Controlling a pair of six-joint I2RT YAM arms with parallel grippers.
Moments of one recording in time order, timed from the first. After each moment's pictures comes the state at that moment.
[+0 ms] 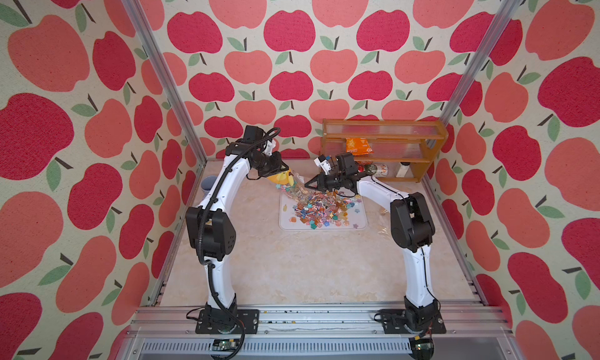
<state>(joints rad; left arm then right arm) -0.20 1.98 2.04 -1.00 0.52 -0.39 0.51 2.19 1.72 -0.20 -0.88 0.50</state>
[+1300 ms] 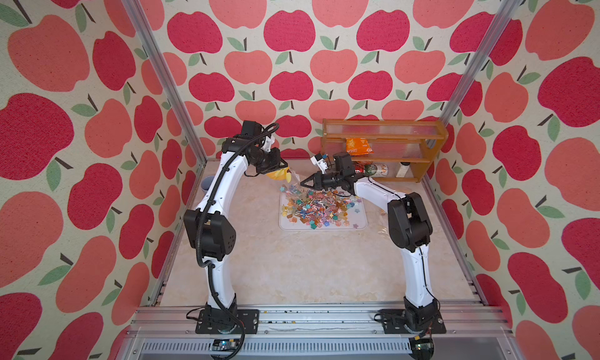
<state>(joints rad) -0.20 1.98 2.14 -1.09 0.52 -0.37 0.53 2.20 1.72 -0.10 -0.92 0.54</state>
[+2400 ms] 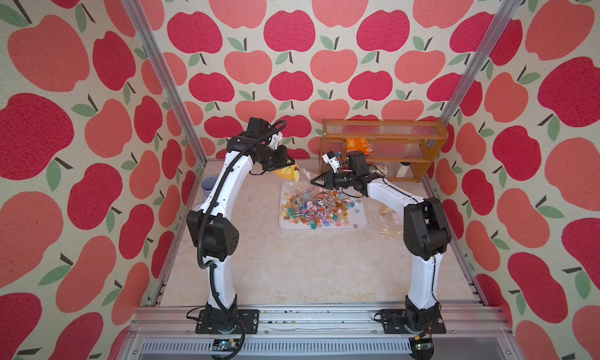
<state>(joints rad) -0.26 2.00 2.22 -1.09 0.52 -0.37 0.46 2.02 1.55 -0.11 -0.91 0.52</state>
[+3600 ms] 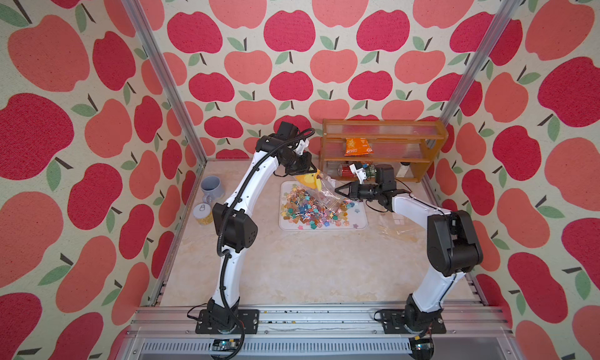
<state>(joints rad) -0.42 2.18 2.37 -1.16 0.49 -0.35 0.29 1.77 1.14 0.03 -0.93 0.52</state>
